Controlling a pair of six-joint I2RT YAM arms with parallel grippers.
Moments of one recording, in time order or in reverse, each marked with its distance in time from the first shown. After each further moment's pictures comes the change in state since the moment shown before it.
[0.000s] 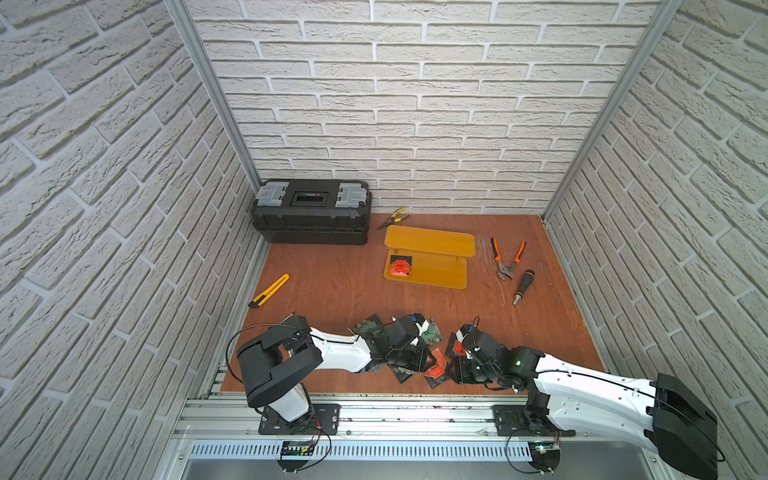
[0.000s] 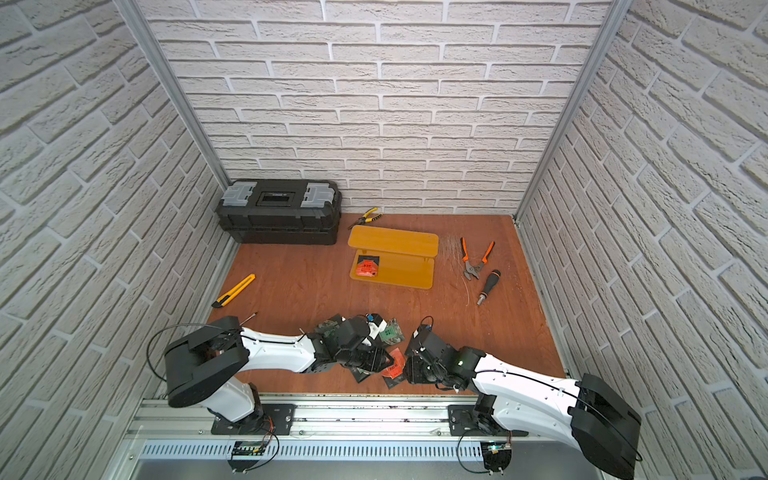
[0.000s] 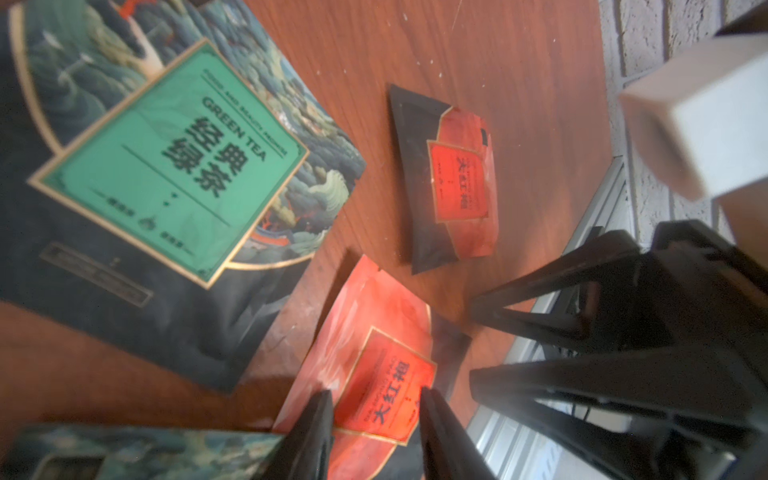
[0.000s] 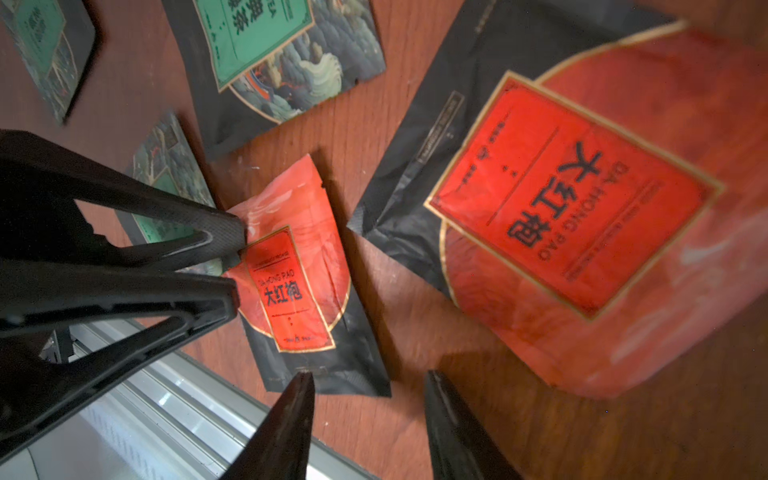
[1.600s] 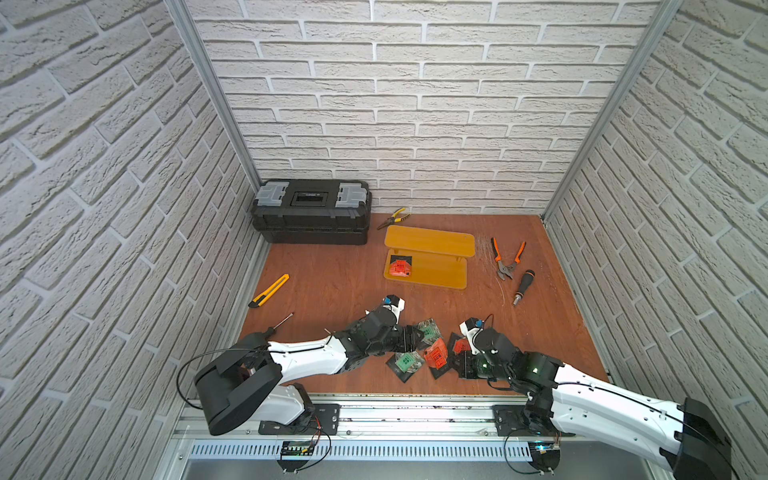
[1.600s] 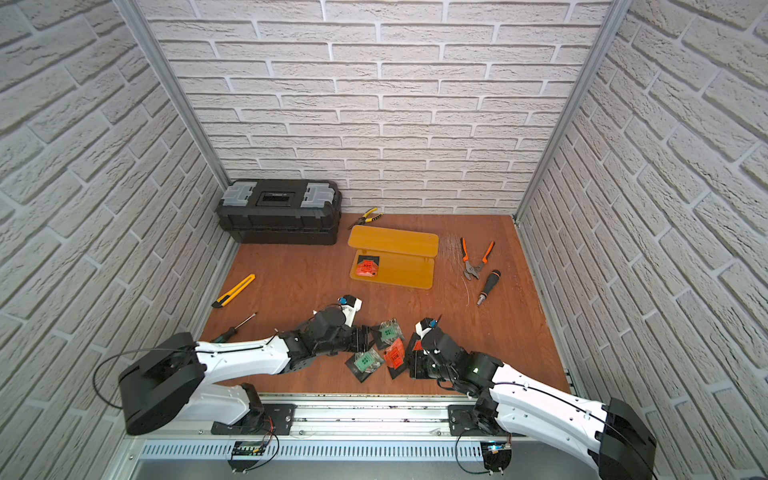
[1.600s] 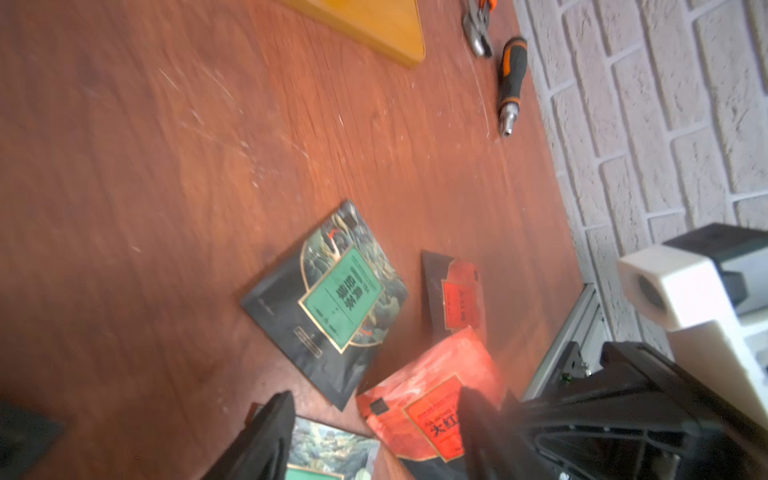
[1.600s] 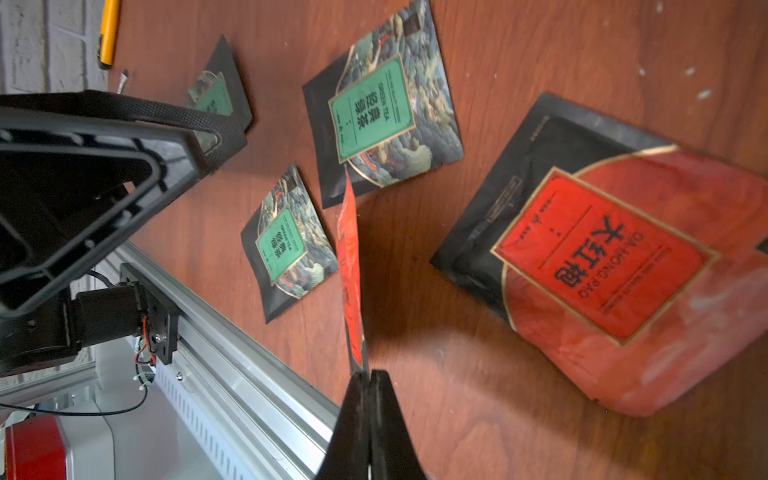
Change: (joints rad) left arm 0.145 -0.272 -0.109 0.015 -0.167 -0.043; right arm -0.013 -0.227 -0.030 0.047 0.012 0.012
